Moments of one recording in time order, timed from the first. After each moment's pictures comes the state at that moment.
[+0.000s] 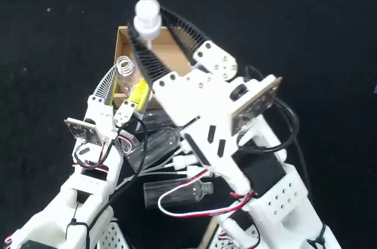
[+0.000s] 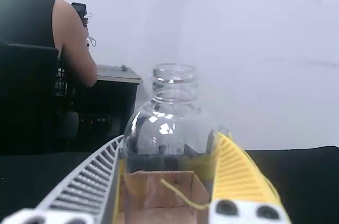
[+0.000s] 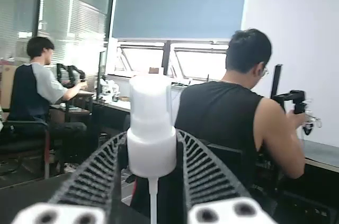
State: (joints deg) left arm 8.6 -41.6 95.3 -60.7 6.1; right arm -37.7 -54.3 32.9 11.9 5.8
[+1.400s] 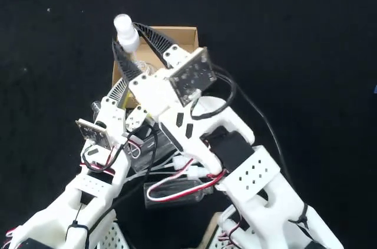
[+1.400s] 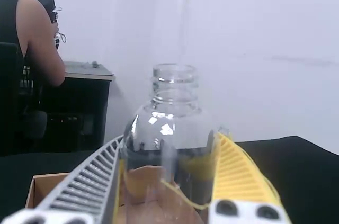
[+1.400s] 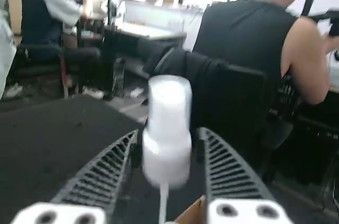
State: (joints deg) left arm 14.9 -41.6 95.3 -60.7 6.1; right arm -39.6 -45.5 39.0 14.6 5.8
